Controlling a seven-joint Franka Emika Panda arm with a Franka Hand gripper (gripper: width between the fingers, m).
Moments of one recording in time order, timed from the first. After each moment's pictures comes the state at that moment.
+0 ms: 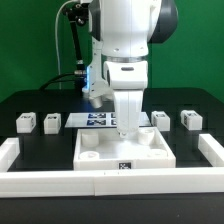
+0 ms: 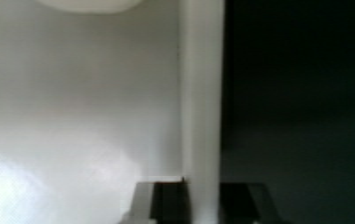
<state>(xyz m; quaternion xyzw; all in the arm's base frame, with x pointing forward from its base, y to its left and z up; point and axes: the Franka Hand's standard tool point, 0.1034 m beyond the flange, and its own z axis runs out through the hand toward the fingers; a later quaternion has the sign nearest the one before) 0.456 0.005 0.013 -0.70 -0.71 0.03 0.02</state>
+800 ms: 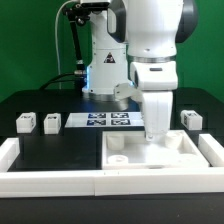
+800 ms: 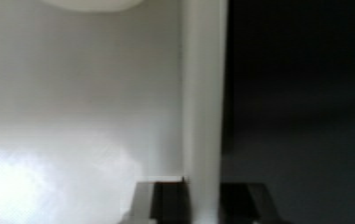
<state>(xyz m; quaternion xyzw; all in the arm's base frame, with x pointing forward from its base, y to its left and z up) 0.481 0.060 0.013 -0.72 -0.70 0.02 0.02</state>
